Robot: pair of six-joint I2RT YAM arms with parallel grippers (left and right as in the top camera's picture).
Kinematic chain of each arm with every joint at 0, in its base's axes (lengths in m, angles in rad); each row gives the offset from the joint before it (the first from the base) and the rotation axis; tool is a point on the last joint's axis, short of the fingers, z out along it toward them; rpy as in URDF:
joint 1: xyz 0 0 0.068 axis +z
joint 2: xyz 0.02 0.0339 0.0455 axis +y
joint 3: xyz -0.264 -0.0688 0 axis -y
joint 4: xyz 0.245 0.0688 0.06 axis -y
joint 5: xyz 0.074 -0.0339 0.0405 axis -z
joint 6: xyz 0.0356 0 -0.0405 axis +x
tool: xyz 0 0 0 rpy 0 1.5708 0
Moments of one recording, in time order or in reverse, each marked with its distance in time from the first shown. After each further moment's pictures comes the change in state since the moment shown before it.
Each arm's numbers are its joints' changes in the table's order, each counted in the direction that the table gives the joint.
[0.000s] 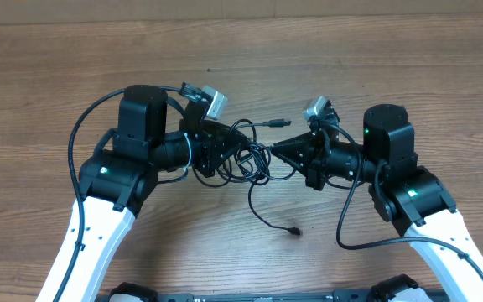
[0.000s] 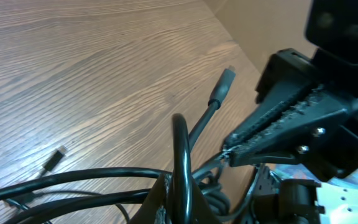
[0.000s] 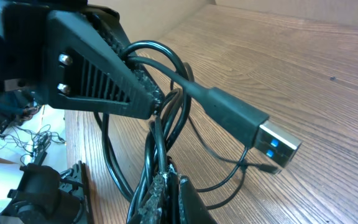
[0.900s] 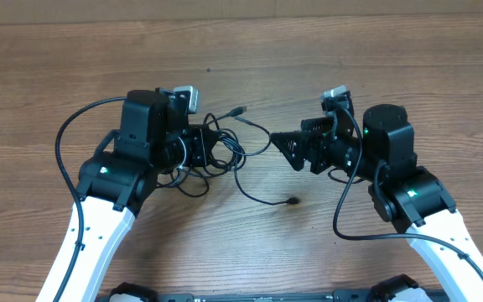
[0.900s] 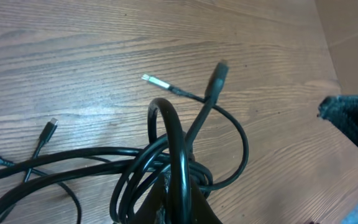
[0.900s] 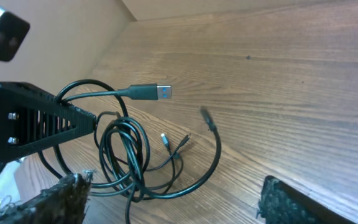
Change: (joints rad) left arm 0.000 0.000 0.000 -0.109 -0.387 -0.236; right arm 0.000 0.000 0.000 -0.001 0.305 0.264
